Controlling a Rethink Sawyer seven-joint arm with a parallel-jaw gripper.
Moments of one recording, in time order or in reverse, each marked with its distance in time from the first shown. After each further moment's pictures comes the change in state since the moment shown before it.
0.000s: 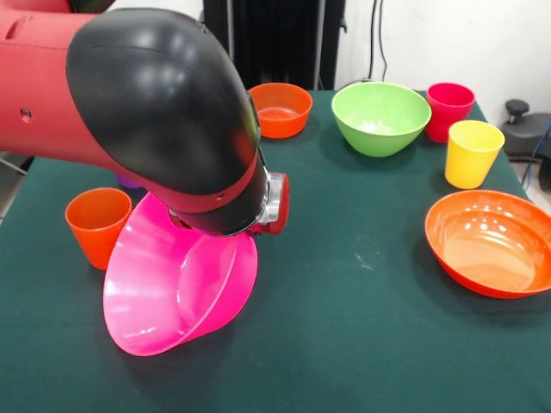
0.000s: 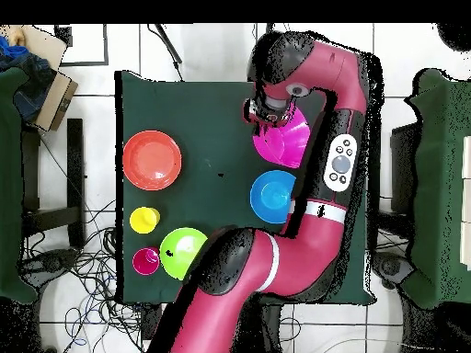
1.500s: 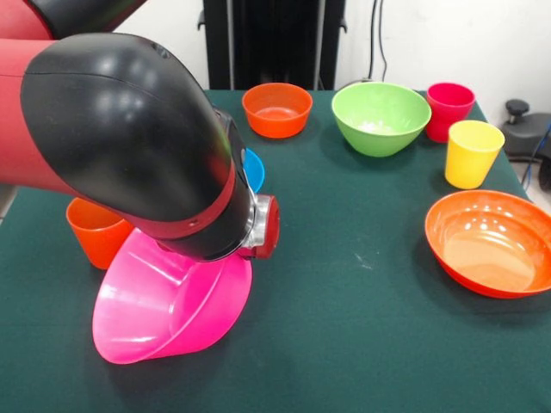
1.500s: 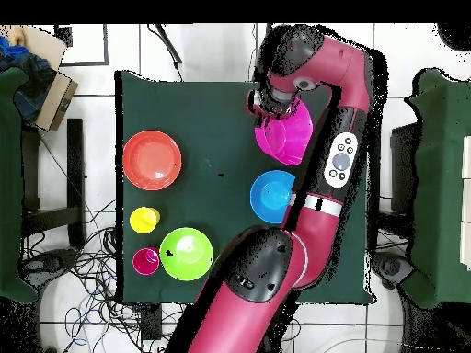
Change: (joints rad) arm -0.097 -0.033 0.466 -0.002 -0.420 0.067 0.000
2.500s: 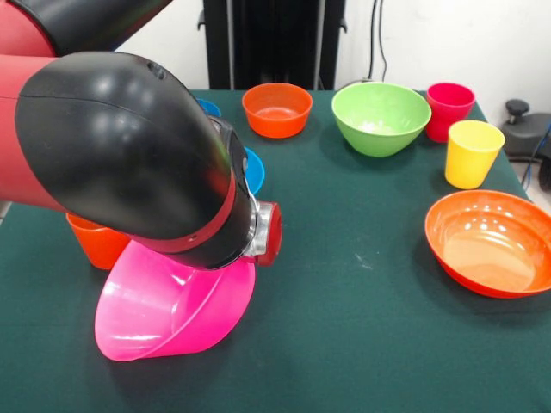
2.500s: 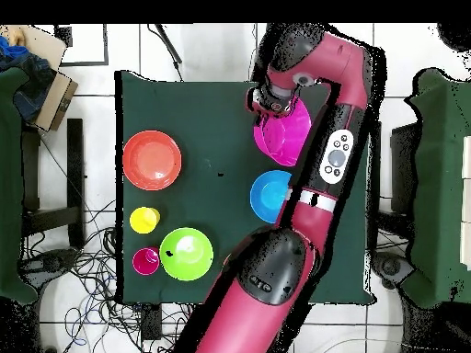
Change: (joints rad) arm -0.040 0.000 0.218 -0.001 -0.219 0.070 0.000
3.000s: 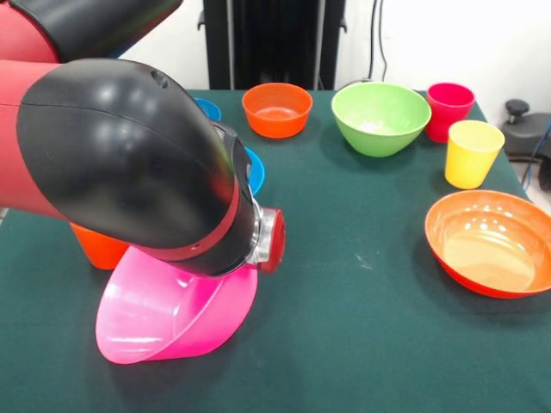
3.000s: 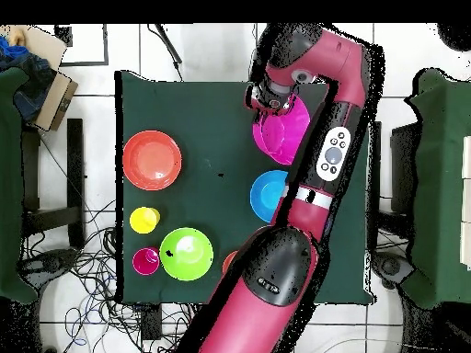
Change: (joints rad) arm -0.015 0.000 0.111 -0.001 -0.118 0.015 0.000
